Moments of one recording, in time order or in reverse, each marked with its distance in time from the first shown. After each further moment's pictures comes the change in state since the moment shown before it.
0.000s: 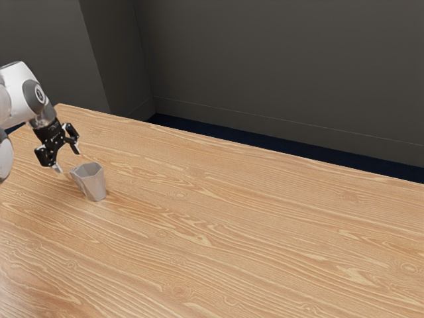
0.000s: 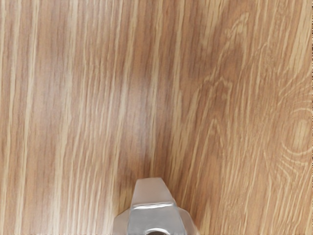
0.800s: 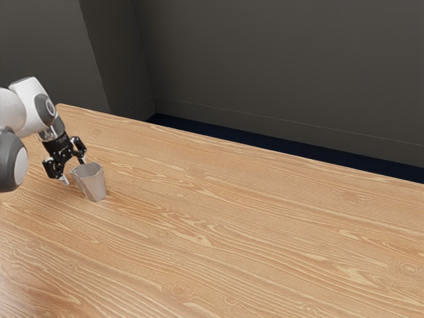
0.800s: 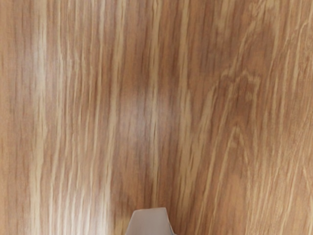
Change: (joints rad) arm 0.011 0.121 -0.004 0.064 -0.043 -0.018 0.045
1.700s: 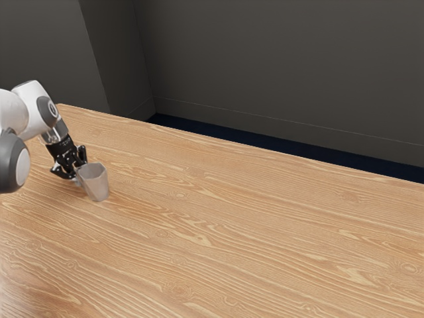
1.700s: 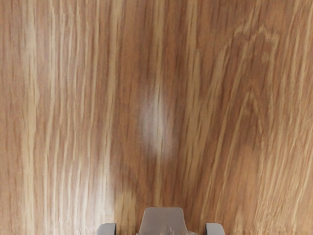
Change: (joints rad) arm 0.000 0.012 -0.009 0.000 -0.035 -0.028 0.006
